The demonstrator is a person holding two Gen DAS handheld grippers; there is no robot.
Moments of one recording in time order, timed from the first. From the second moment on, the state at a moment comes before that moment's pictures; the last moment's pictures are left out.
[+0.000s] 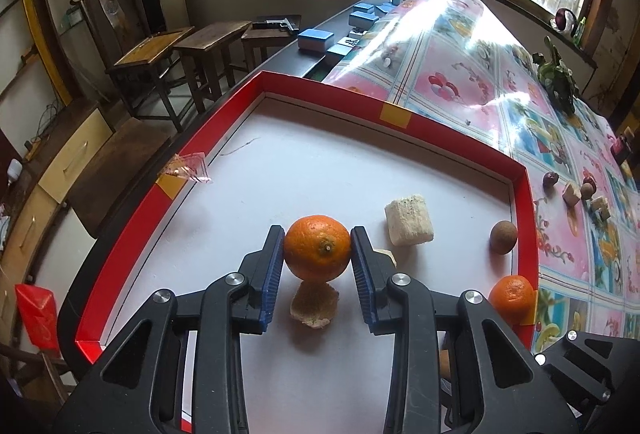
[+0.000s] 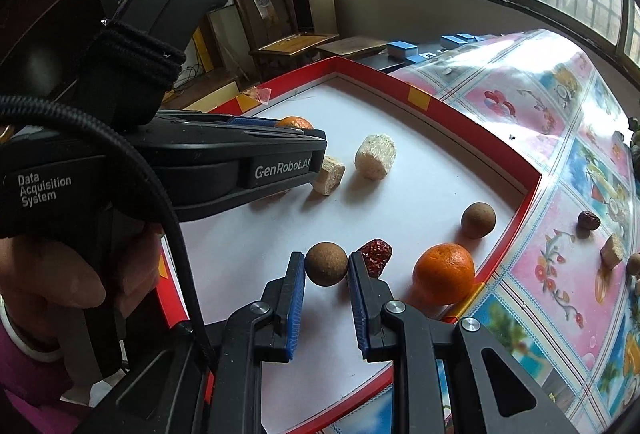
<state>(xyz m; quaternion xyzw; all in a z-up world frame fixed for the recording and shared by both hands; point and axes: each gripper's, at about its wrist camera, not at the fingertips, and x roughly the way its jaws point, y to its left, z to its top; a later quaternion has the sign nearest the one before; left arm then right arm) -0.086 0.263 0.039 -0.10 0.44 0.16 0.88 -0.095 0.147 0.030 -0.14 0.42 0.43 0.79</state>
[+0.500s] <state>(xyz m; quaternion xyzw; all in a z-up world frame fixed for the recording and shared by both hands) -0.095 0.262 0.055 -0.10 0.43 0.16 0.89 -0.096 0.109 0.045 -0.11 0.41 0.42 0.80</state>
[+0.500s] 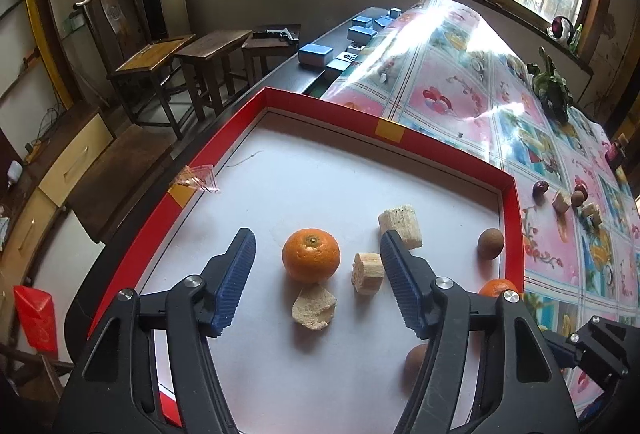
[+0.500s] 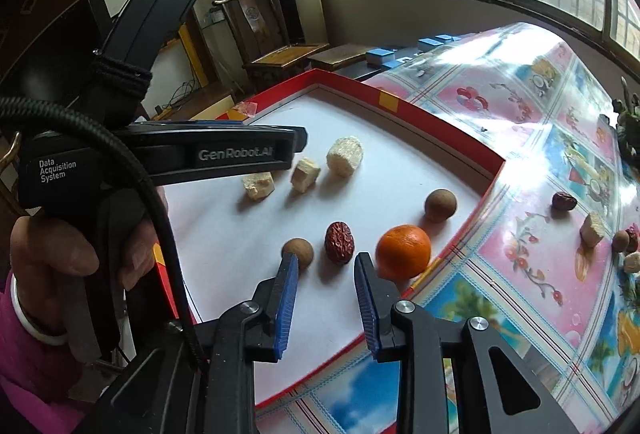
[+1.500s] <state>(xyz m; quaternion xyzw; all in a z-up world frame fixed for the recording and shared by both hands) -0.059 0.136 0.062 -0.03 0.45 0.04 0.89 -0.057 -0.035 0.040 -0.06 0.43 0.28 0.86</state>
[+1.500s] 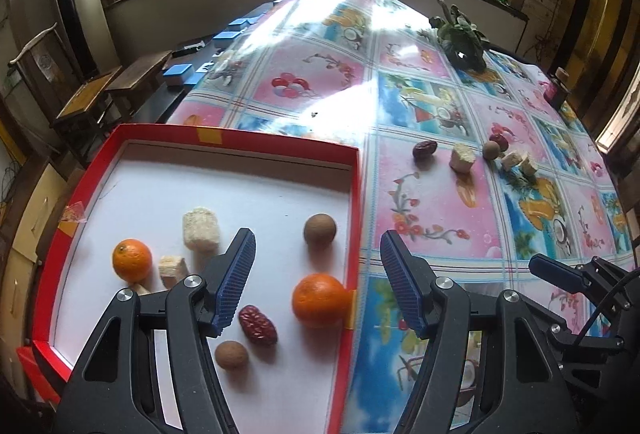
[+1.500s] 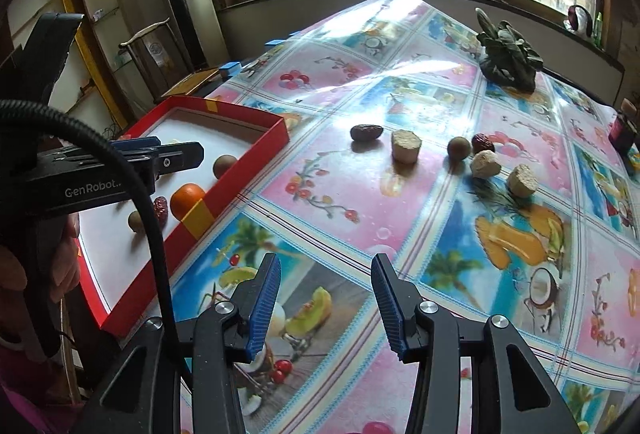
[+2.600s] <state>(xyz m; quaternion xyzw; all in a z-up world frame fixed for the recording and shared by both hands) 0.076 0.044 0.021 0.12 0.51 -0.12 0.84 -0.018 -0.097 0.032 -0.01 0.44 0.24 0.87</state>
